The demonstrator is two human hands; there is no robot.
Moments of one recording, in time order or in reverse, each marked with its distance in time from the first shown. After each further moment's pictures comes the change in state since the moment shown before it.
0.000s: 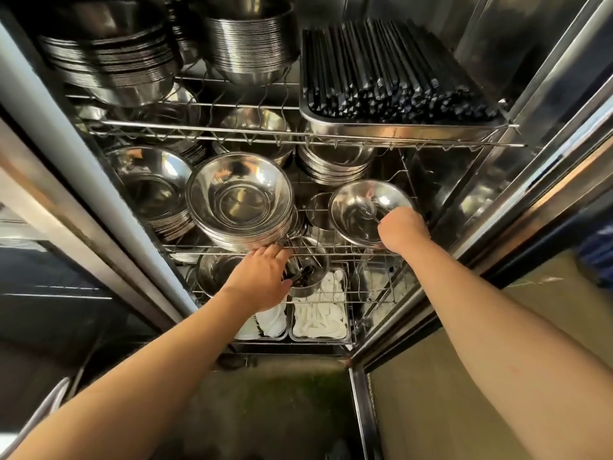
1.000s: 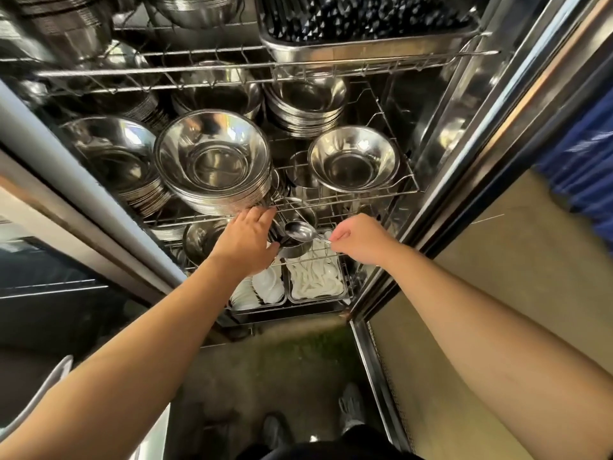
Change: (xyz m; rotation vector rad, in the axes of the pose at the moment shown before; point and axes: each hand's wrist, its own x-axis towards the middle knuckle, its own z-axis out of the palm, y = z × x) left_hand -0.007 -0.007 0.010 0.009 0.044 0.047; right_hand -0.099 0.029 0.051 0.233 -0.449 -0.261
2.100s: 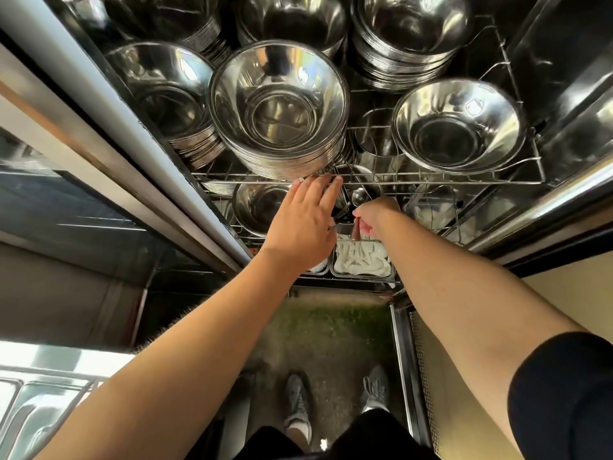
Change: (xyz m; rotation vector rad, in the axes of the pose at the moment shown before) left_hand -0.007 0.004 0.027 0.082 0.163 -0.001; right_hand 0.157 0.006 0.109 0.351 -0.094 0.613
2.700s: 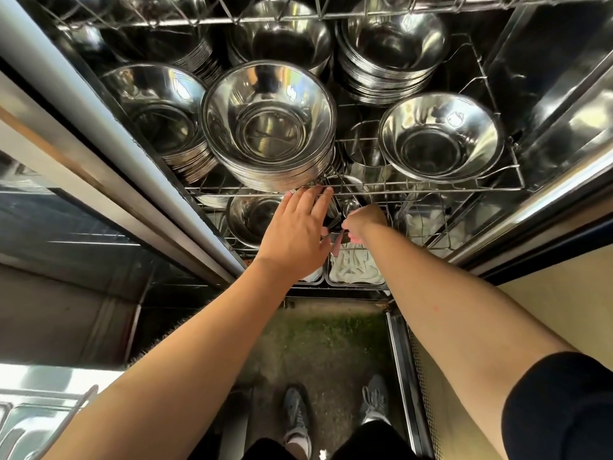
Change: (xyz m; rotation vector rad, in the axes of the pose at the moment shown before) left_hand 0.001 0.003 -0.008 -0.021 -0.026 -0.007; right_hand -0.015 0.001 -0.003 -0.027 0.024 -0.170
